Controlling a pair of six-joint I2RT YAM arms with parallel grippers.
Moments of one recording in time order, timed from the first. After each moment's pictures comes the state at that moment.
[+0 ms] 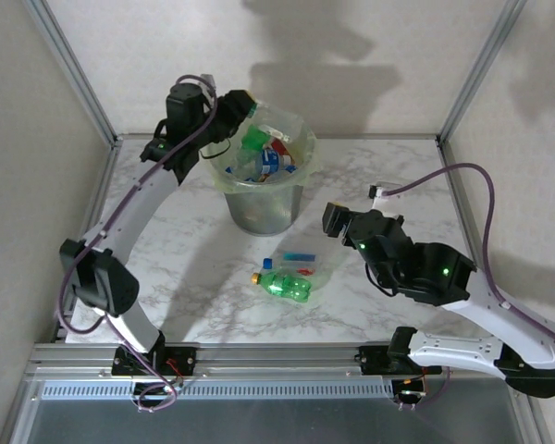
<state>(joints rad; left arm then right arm) -0.34 1.70 1.74 -0.25 0.28 -1.07 1.10 0.95 1.28 -0.93 0.81 0.80</state>
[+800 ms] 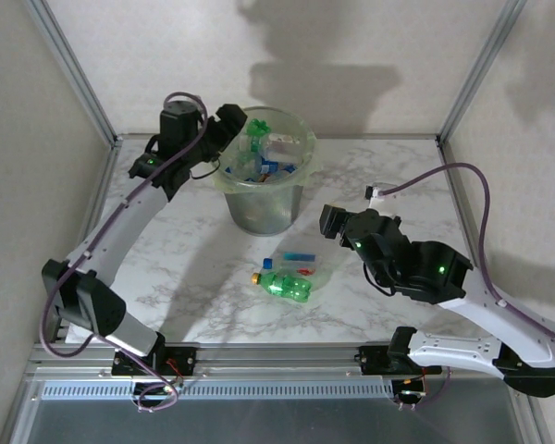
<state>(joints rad) -0.34 1.53 1.58 -0.38 0.11 -1.02 1.10 0.98 1.28 -0.94 0.77 0.80</state>
